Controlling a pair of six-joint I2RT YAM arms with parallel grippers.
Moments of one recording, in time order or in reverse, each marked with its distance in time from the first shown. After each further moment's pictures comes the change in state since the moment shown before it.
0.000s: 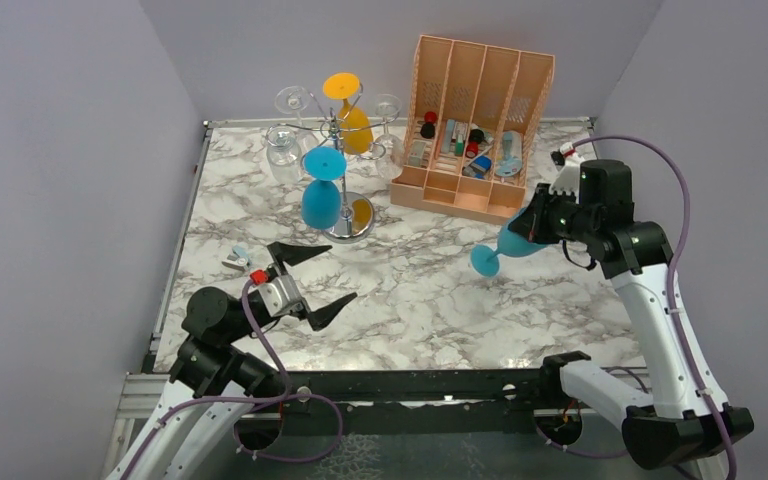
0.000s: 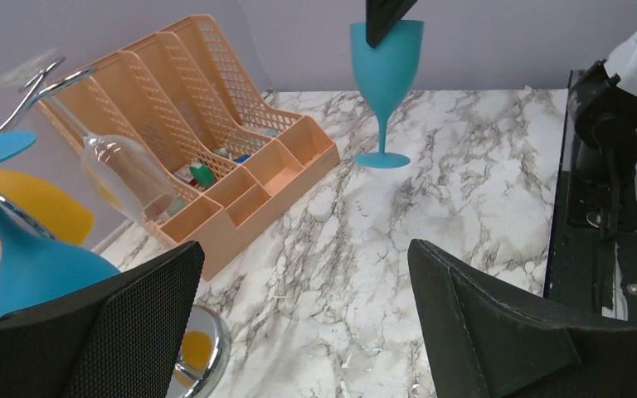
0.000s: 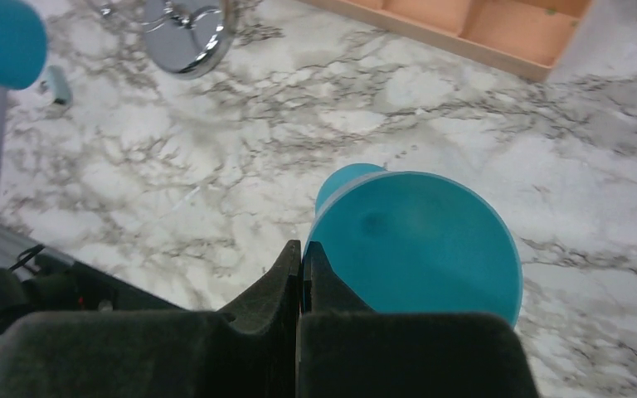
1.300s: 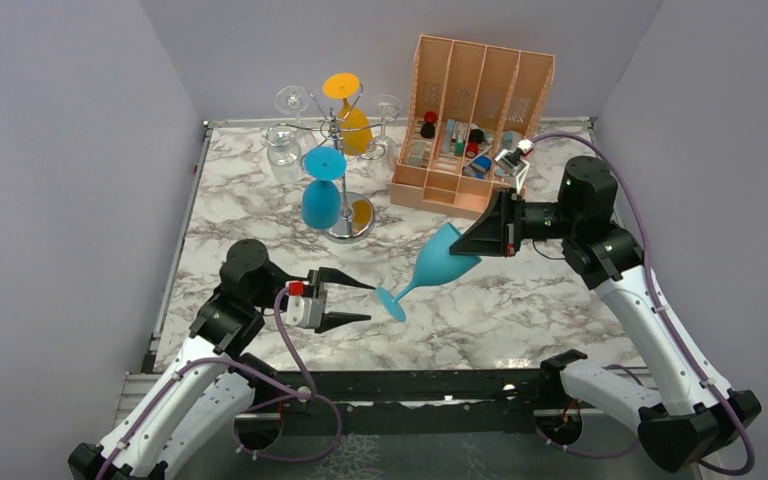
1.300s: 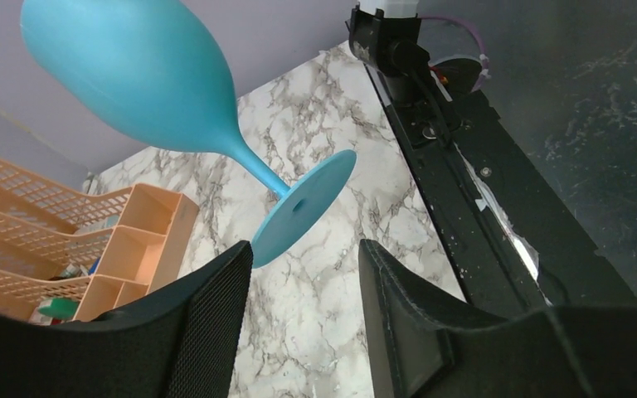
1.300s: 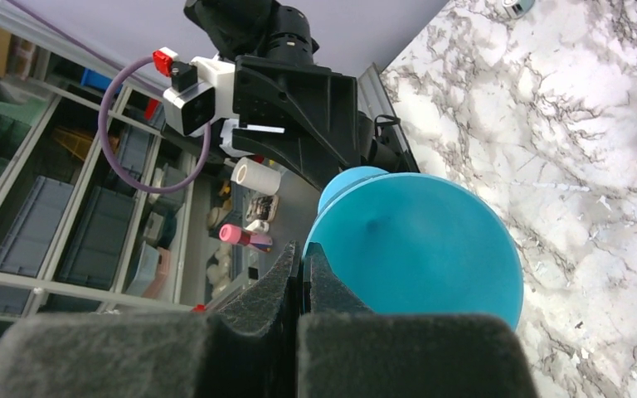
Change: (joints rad) left arm 0.000 0.333 0.106 -0.062 0.633 0.410; right arm 0.194 -0.024 -0.114 0.539 -0.881 0.413
